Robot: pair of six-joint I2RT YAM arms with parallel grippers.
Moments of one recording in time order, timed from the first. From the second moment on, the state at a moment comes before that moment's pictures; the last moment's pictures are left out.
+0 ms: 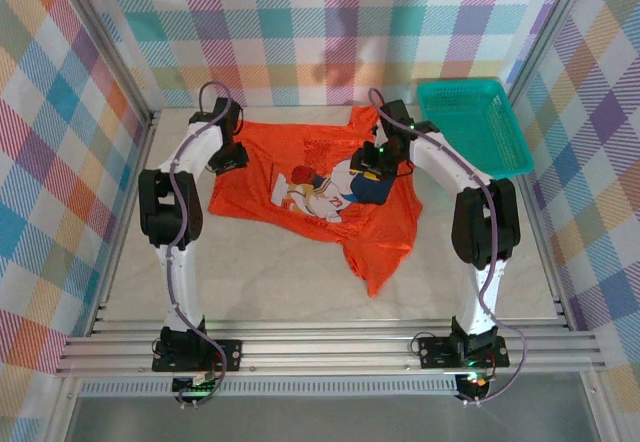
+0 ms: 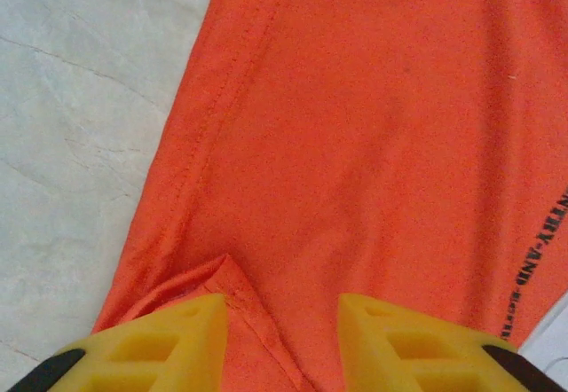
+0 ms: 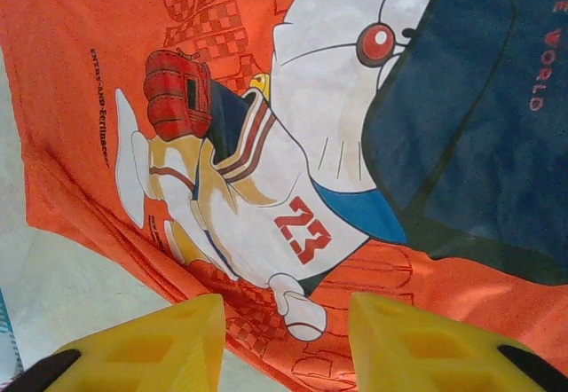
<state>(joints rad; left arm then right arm) -0.11 2.19 1.90 -1.01 -0.14 -0.45 0.36 1.97 1.67 -0.80 -0.38 0.57</state>
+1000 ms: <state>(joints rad) -0.11 2.30 1.94 -1.08 -0.22 -0.45 0.36 1.97 1.67 -0.78 -0.37 0.56</state>
